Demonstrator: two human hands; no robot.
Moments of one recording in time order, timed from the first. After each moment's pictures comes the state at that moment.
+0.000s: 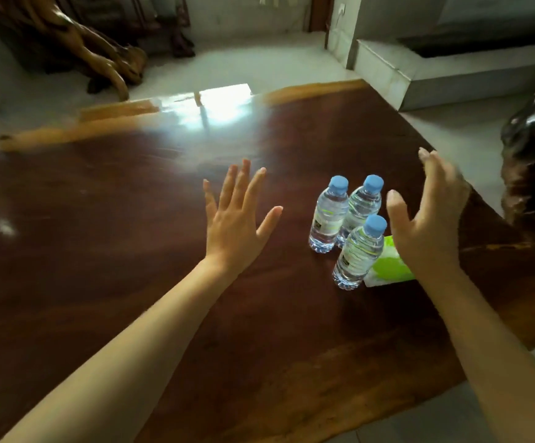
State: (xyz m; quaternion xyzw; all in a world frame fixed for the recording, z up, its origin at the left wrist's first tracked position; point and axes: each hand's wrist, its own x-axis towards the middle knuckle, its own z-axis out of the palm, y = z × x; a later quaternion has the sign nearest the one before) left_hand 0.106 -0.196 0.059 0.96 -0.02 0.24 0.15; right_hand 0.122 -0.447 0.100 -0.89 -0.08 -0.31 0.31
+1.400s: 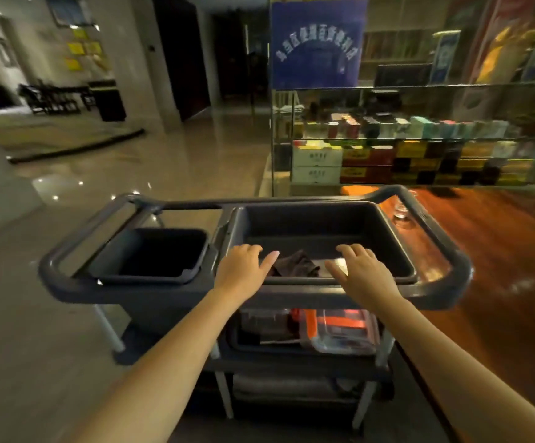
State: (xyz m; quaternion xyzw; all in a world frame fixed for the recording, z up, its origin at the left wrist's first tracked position) left_hand -0.872 0.221 0.185 0.57 0.79 0.21 -0.04; right_hand -0.655 0.306 0.189 -0.48 -0.86 0.06 0.19
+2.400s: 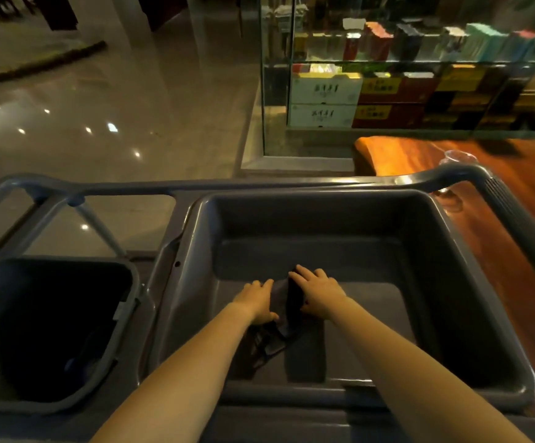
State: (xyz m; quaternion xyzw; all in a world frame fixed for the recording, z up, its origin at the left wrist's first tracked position) left_hand -0.954 0.482 0.021 0.56 0.76 -0.10 0.31; right_hand -0.817 0.566 0.014 -0.37 -0.90 0.14 -0.20
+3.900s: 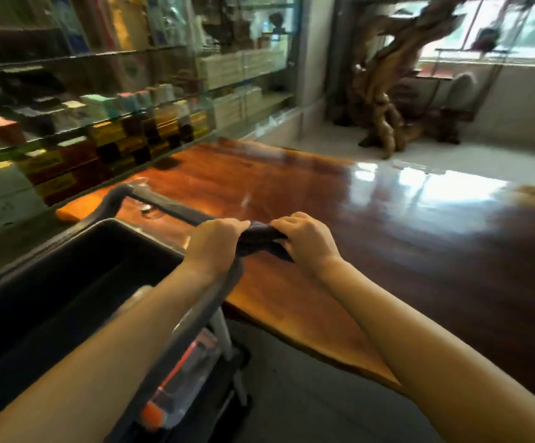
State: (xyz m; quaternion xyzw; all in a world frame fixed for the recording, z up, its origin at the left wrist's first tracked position) left_hand -0.623 0.414 0.219 0.93 0.31 0.18 0.01; right_hand -0.462 0.324 0.202 -0.72 -0.66 -0.10 0.21
